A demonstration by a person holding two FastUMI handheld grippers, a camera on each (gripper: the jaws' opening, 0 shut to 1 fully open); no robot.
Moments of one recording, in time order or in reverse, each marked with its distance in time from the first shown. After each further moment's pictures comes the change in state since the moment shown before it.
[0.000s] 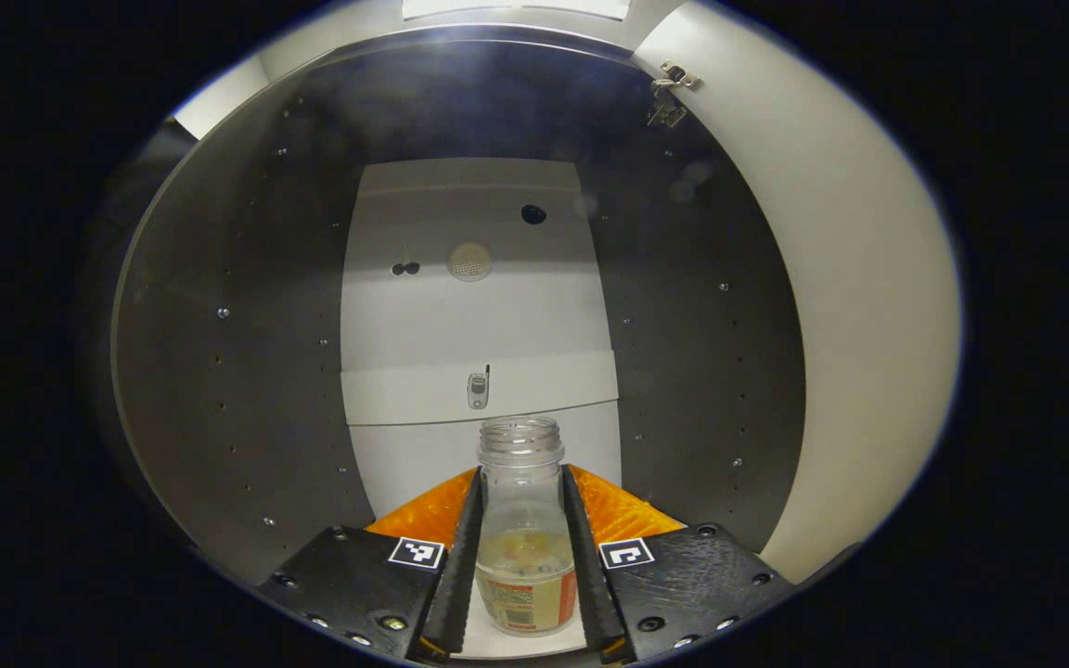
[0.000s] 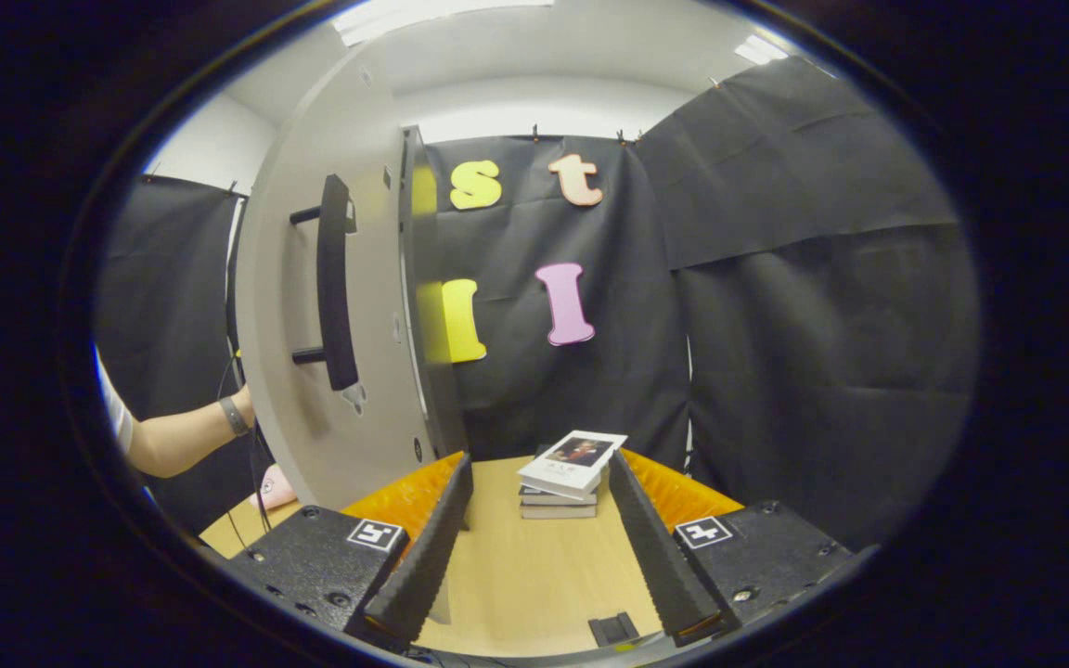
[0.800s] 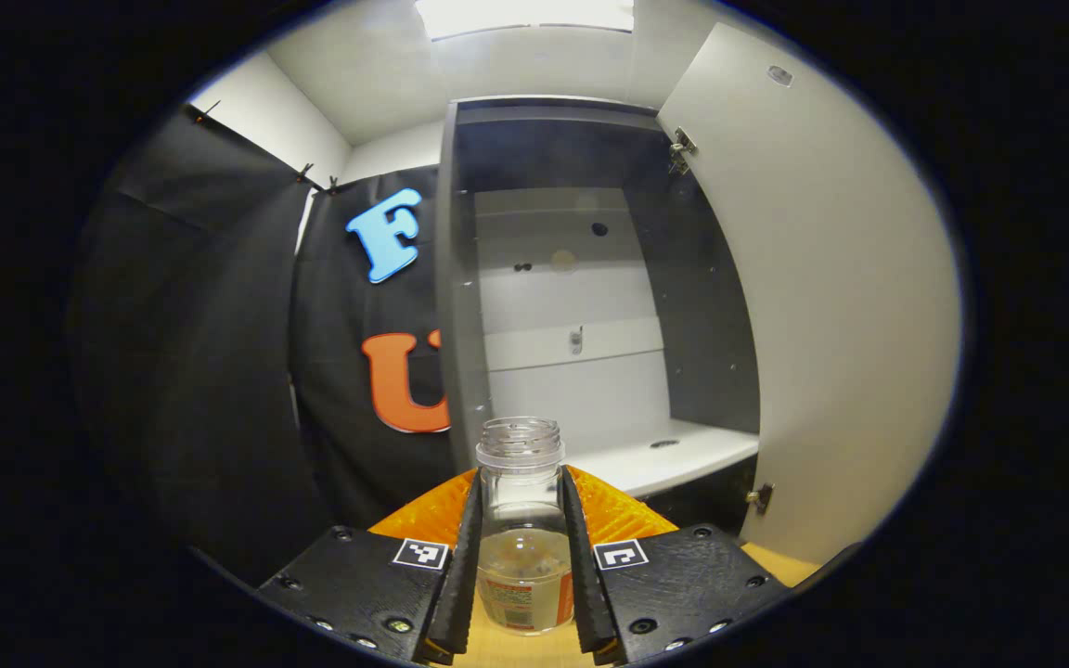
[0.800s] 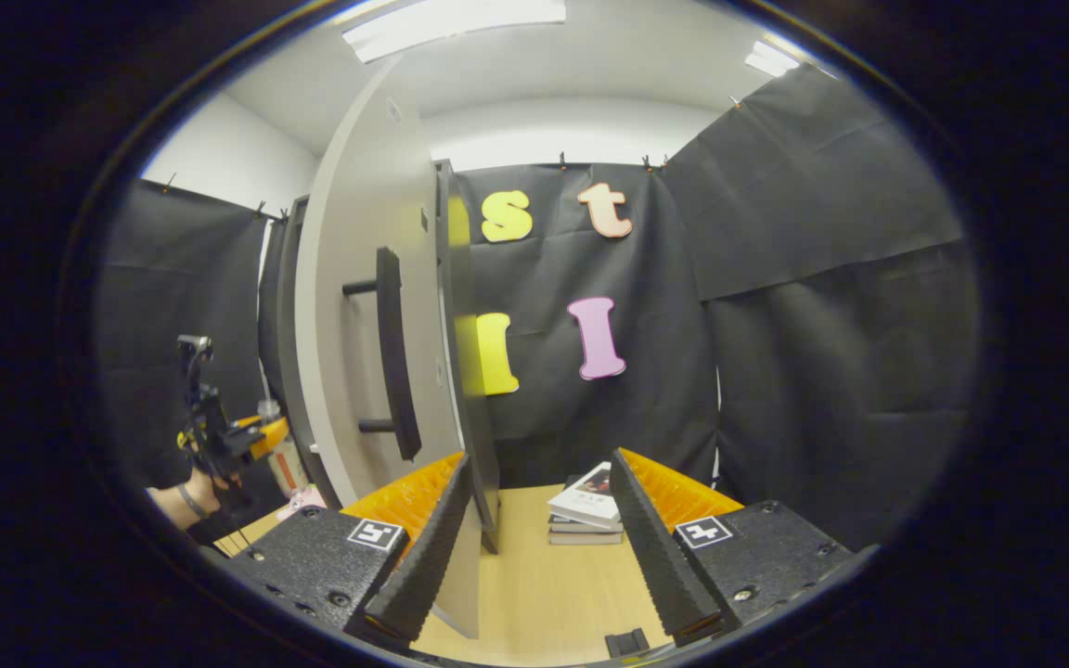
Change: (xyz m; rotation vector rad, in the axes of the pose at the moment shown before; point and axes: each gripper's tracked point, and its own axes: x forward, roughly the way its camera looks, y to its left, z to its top) left arm -0.239 0.096 -0.095 0.071 0.011 0.246; right arm -0.021 0.028 0.061 -0.006 -0.115 0.092
